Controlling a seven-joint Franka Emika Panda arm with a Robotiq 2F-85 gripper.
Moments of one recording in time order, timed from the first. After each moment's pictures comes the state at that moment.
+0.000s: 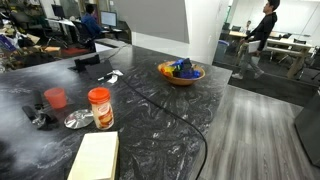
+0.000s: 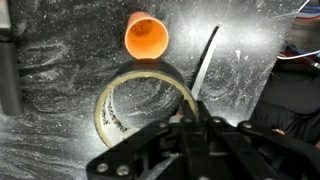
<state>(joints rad) 0.74 -0.19 0.25 -2.40 0.34 2.24 -0.91</state>
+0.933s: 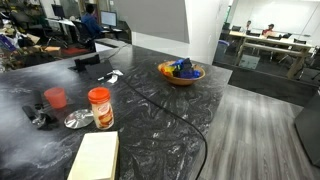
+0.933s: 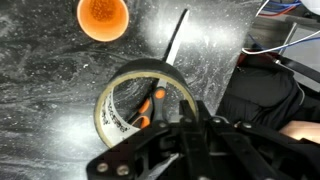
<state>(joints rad) 0.73 -0.15 0.28 -2.34 0.44 2.13 -0.98</state>
